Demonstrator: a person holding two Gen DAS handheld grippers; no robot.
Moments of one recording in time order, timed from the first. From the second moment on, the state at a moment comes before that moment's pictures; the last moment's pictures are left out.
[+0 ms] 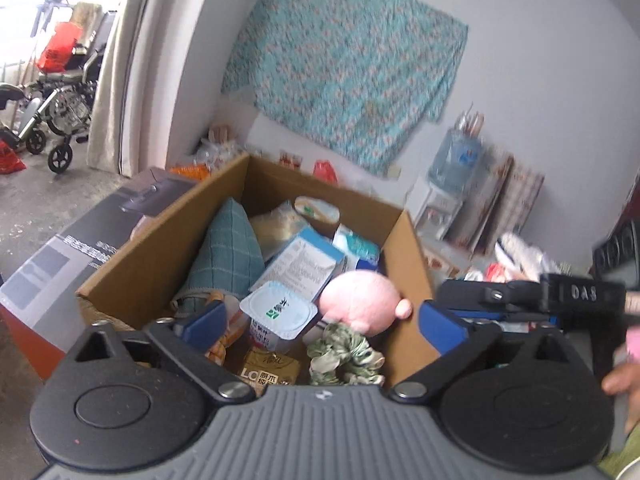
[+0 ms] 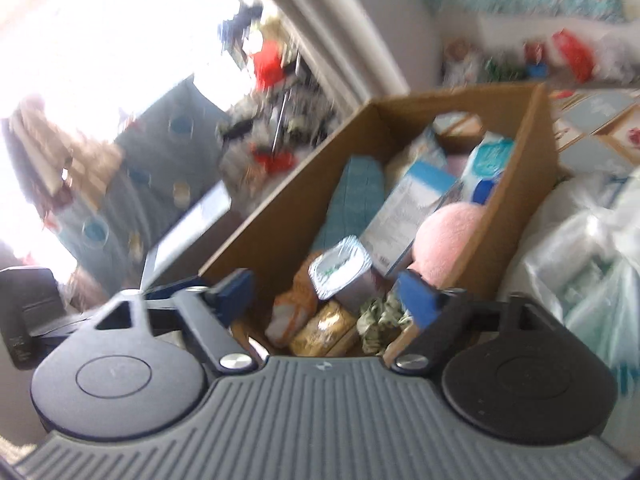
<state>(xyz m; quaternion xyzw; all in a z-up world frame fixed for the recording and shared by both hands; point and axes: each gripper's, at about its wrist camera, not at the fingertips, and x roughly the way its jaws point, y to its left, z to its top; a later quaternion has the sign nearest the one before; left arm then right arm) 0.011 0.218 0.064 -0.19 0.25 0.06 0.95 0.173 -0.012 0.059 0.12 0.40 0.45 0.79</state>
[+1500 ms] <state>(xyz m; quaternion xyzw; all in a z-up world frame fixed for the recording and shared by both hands) -0.021 0.131 0.051 -0.05 0.31 0.17 0.93 0.025 -0.069 0.048 0.06 0.34 0.16 0.93</state>
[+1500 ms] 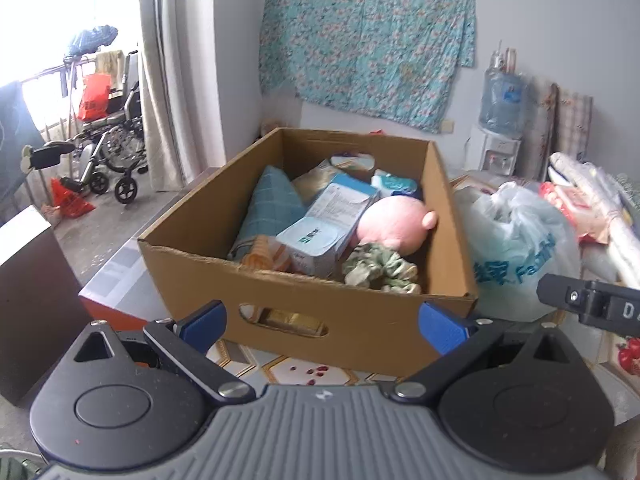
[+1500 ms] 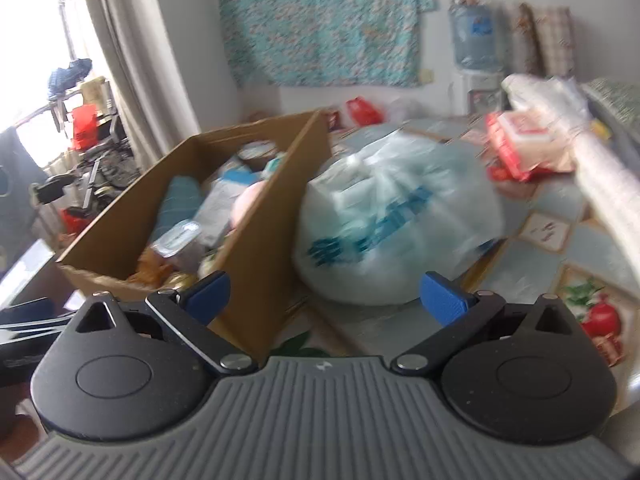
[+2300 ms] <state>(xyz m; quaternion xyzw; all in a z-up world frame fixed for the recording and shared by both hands) -0.015 0.143 0.042 -0.05 0.34 0.19 0.92 0.021 -0.033 0.038 -0.01 0.35 0.17 0.92</state>
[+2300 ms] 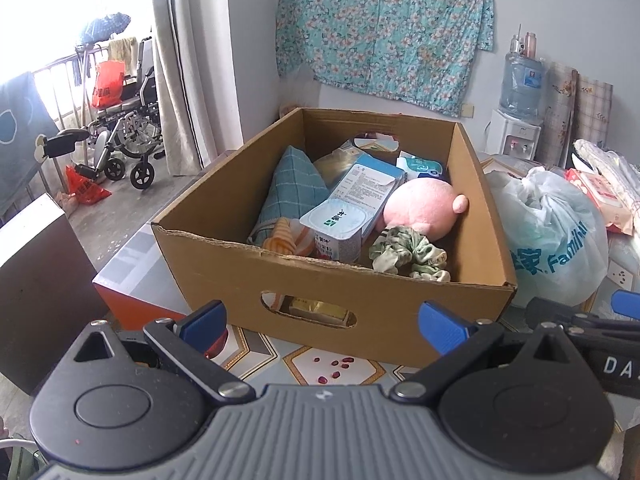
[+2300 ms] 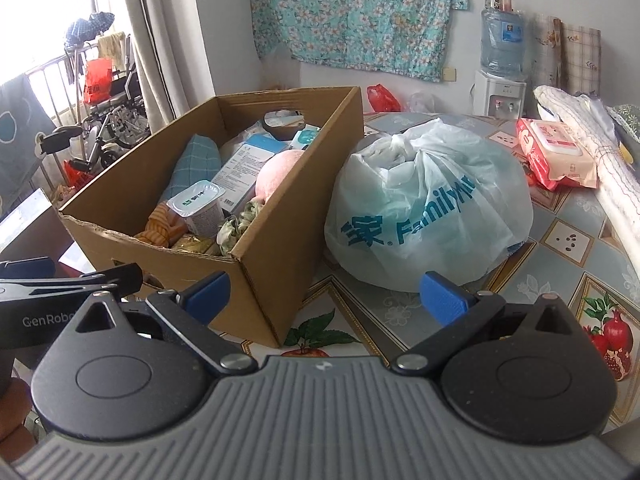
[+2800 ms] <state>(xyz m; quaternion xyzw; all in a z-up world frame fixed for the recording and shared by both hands) -0.009 0.141 0.041 -0.05 0.34 0.20 0.92 0.027 -0.032 0.035 -0.01 0.36 0.17 0.92</state>
